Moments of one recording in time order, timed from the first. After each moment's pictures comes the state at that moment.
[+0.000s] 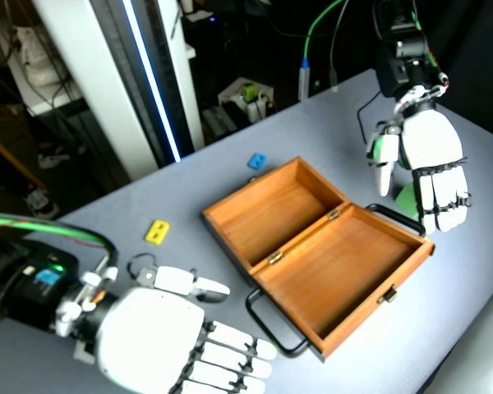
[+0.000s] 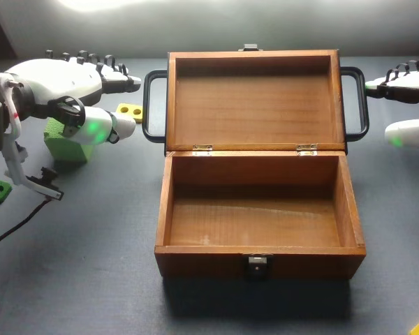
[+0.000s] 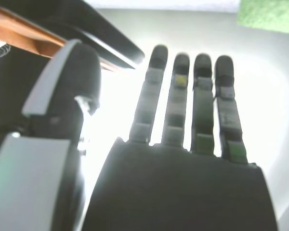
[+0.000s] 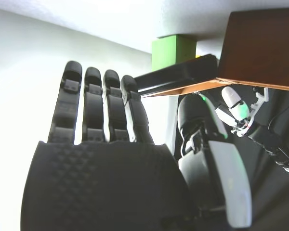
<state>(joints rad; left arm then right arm) 0.64 -1.10 1.38 -0.07 -0.25 0.86 -0.90 -1.04 1.44 -0.25 0.59 -0.32</state>
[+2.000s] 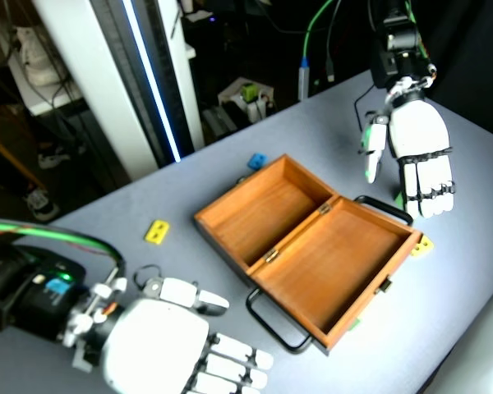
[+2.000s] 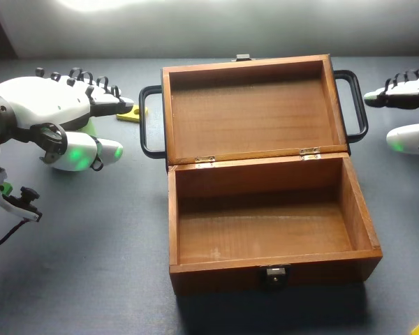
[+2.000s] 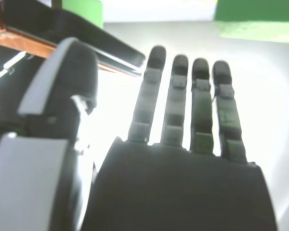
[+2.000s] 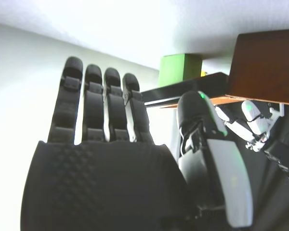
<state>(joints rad) 0.70 -1.01 1.28 0.00 -0.30 0.83 -0.87 -1.06 1.48 -0.30 0.49 -0.29</state>
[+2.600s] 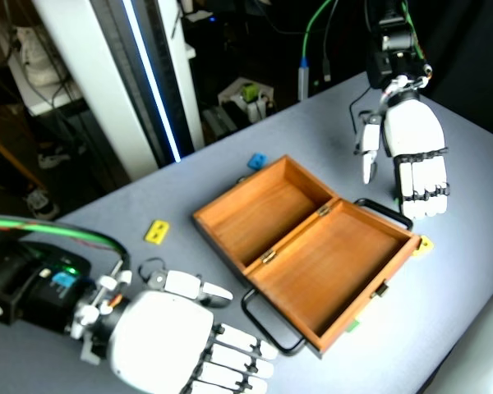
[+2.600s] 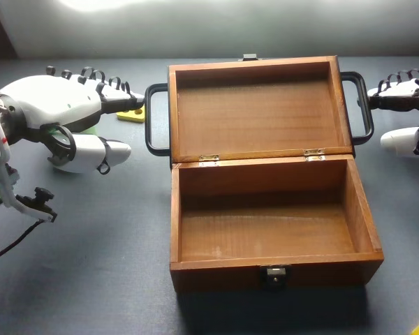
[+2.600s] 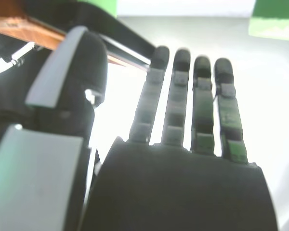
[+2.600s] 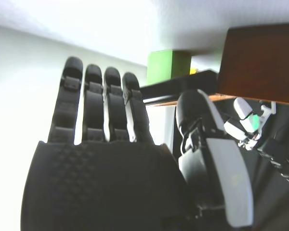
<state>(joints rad) 0.70 -1.02 1.26 0.04 -0.35 0.76 -0.87 -1.07 1.46 -0.30 0.52 -0.29</state>
